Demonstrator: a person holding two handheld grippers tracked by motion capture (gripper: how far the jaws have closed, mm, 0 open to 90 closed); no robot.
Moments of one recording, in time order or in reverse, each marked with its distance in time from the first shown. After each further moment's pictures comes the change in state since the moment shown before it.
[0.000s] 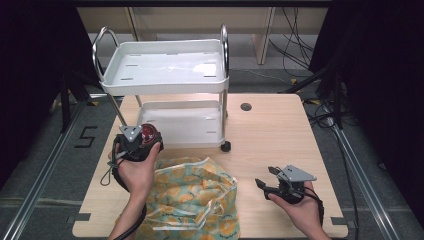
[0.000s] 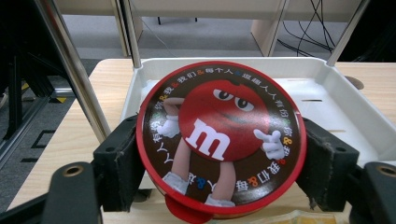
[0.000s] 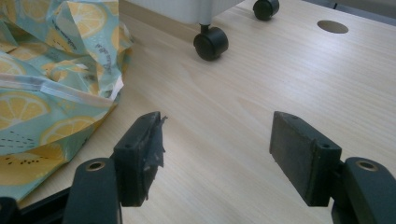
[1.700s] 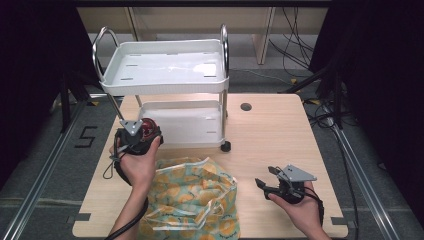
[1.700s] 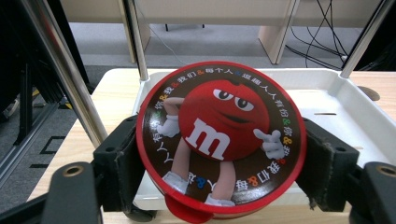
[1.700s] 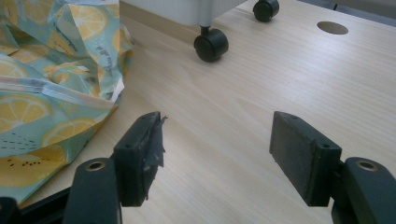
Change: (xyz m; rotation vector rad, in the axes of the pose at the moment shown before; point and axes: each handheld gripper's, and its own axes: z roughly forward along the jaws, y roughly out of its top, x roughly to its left) left arm 0.000 0.008 0.014 -0.022 0.030 0.005; right arm 0.002 0.000 -0.001 0.006 0.003 0.031
